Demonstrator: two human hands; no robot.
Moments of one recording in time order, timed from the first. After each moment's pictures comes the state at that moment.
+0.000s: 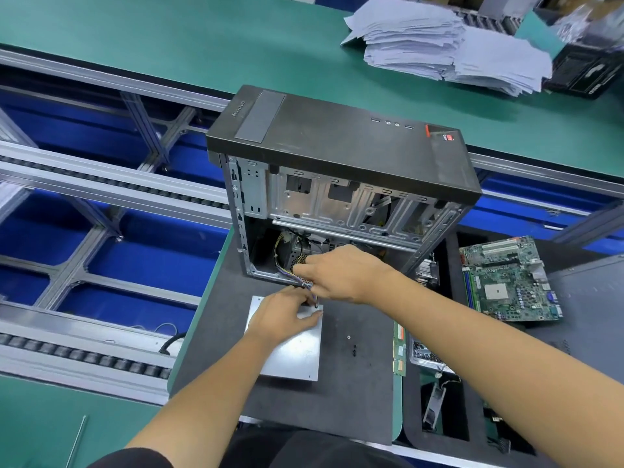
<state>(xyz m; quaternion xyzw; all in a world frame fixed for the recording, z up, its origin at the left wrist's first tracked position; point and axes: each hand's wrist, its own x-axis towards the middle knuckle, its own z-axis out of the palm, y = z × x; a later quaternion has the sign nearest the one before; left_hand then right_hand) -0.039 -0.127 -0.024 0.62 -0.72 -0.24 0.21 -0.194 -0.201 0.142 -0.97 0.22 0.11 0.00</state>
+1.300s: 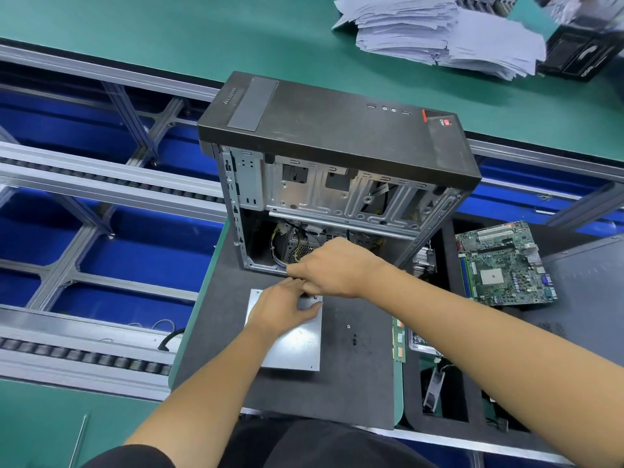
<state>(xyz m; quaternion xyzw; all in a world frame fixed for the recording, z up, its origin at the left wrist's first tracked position) -0.039 -0.127 -0.024 0.62 -0.71 -0.24 0.21 -0.182 -0.191 0.147 -0.97 0.21 0.13 -0.03</state>
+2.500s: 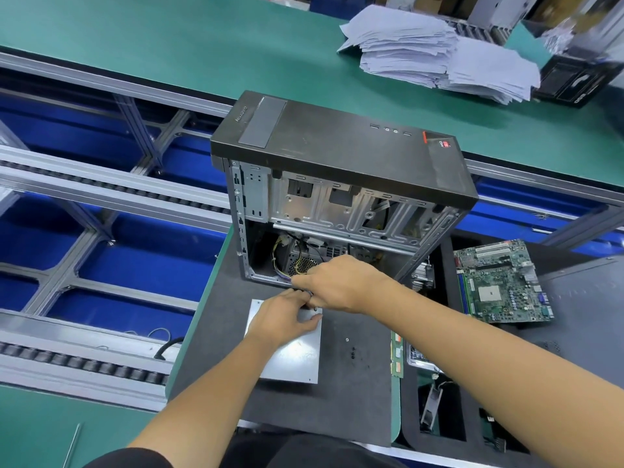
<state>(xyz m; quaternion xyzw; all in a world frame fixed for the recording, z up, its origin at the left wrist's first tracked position) -0.040 -0.126 -0.017 0.62 -0.72 -0.24 0.20 -0.183 -0.187 0.151 -0.95 0.24 0.18 0.02</state>
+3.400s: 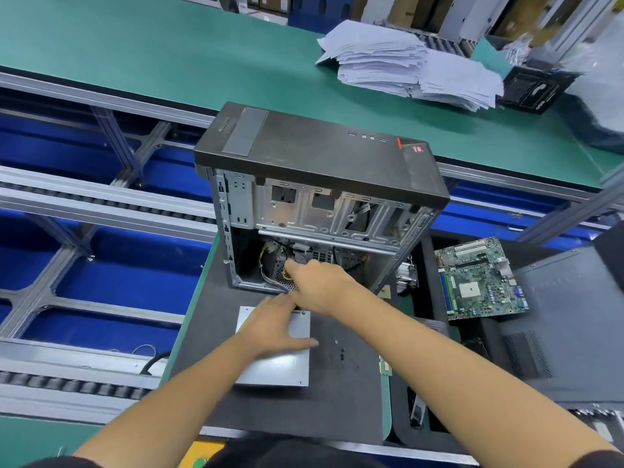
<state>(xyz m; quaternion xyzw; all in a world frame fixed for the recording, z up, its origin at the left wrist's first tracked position) -0.033 -0.131 -0.012 0.54 -0.78 -0.29 0.15 -0.167 -0.177 0.145 -0.87 0.46 0.14 0.13</state>
